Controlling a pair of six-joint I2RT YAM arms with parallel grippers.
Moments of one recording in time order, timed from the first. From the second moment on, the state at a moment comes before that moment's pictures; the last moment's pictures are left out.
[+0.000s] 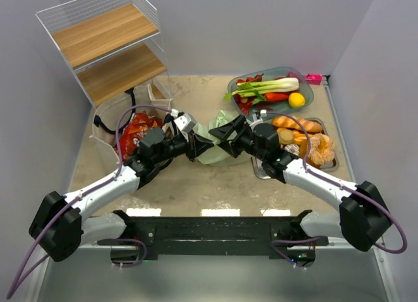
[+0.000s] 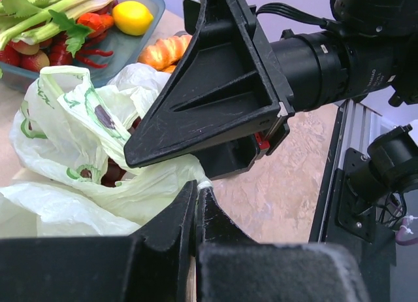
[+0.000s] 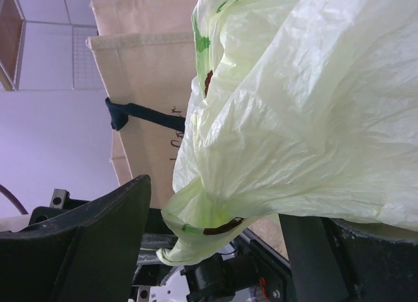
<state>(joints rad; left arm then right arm) -0.64 1.16 0.65 0.44 0.46 -0.24 0.64 1.26 0.72 0.27 -0.12 1.33</state>
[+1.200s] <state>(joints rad) -0.68 1.01 0.67 0.30 0.27 -0.20 0.64 1.18 0.70 0.33 -0.10 1.17</state>
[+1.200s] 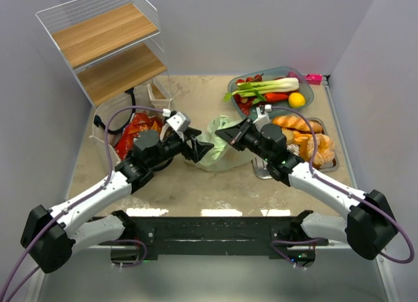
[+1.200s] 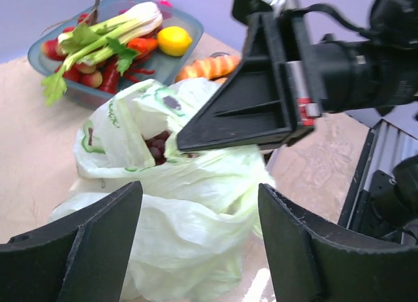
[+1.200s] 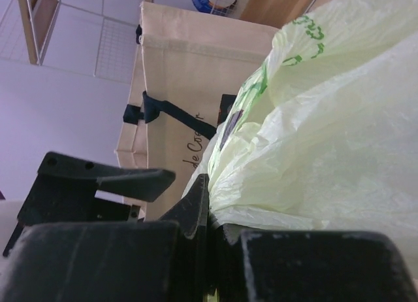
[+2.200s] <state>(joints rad) -0.64 1.02 0.63 0.41 0.36 -0.34 0.50 1.19 0.74 0.40 -0.48 0.90</state>
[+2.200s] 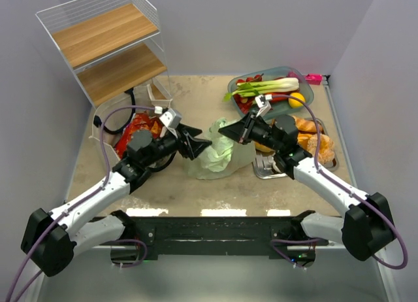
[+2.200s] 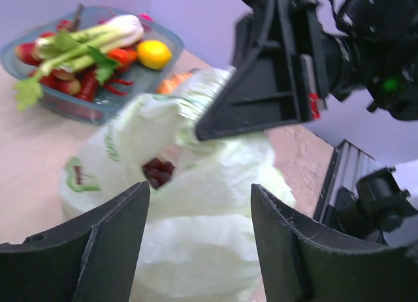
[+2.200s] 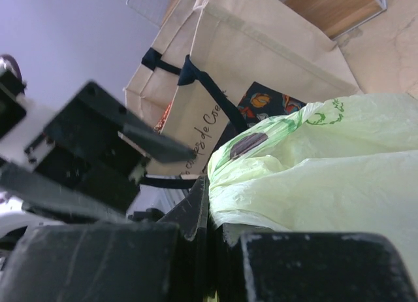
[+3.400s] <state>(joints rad) -0.52 1.38 0.70 0.85 0.87 -0.52 0.47 1.21 0.76 0.36 -0.73 0.88</state>
